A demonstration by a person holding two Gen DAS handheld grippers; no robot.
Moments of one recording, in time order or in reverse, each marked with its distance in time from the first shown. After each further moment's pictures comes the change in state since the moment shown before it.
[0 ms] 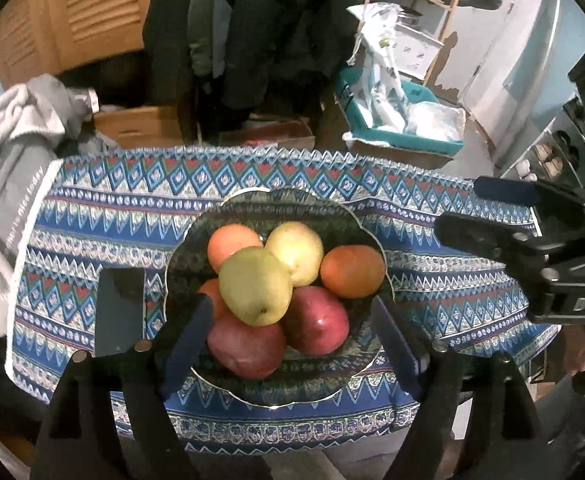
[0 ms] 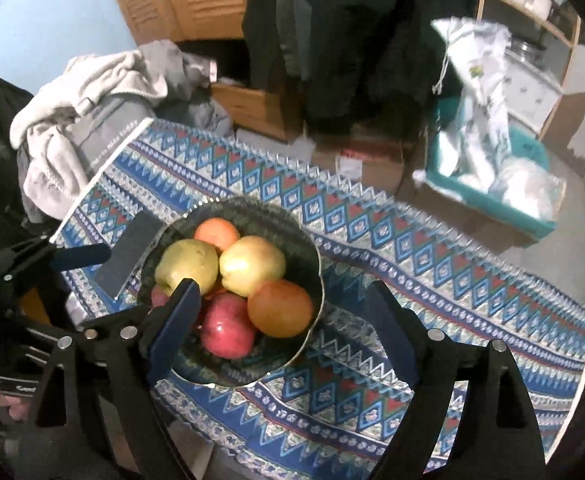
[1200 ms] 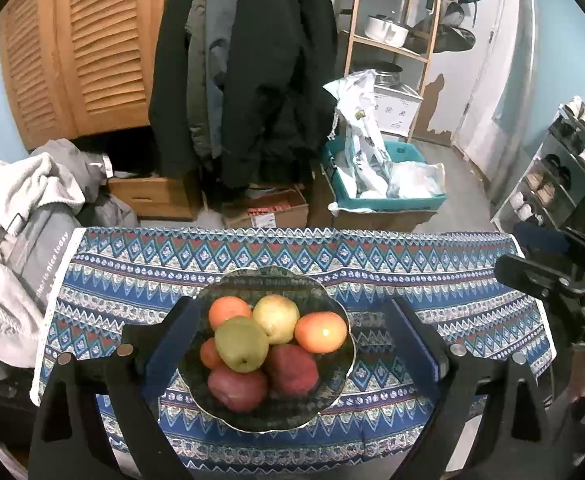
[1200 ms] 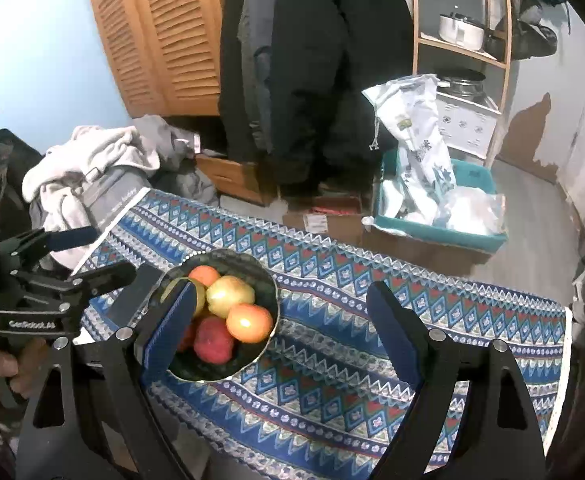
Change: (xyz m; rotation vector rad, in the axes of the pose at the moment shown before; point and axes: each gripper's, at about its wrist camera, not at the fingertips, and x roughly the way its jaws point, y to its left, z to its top) left arm -0.070 -0.040 0.024 0.025 -0.207 0.040; right arm -0.106 -0.038 -0.033 0.073 -0.236 -0.046
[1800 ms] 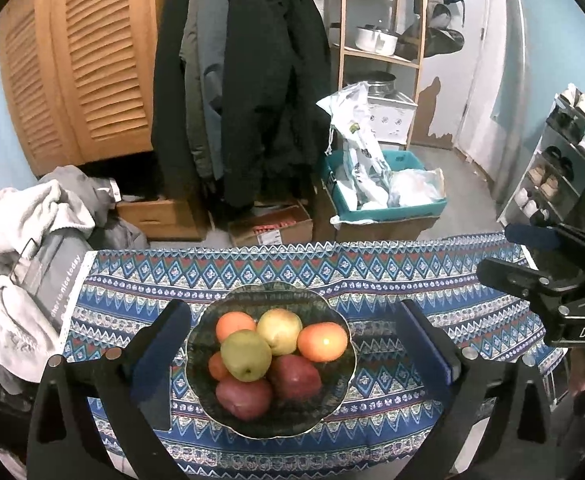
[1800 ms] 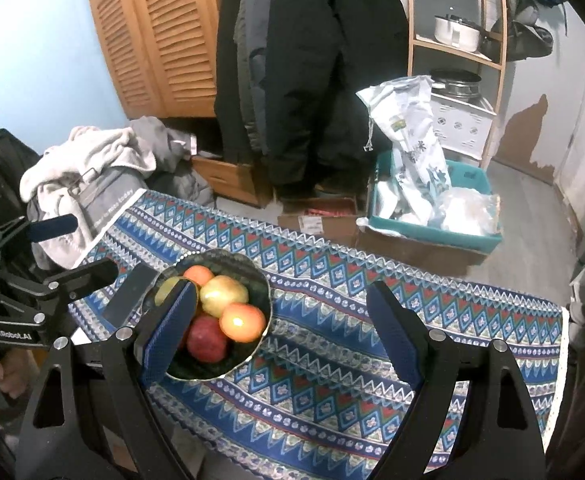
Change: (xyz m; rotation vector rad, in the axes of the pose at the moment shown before) left arm -0.016 -0.017 0.002 0.057 -0.059 0.053; right arm -0.003 -0.007 -0.004 0.003 -0.007 -0.008
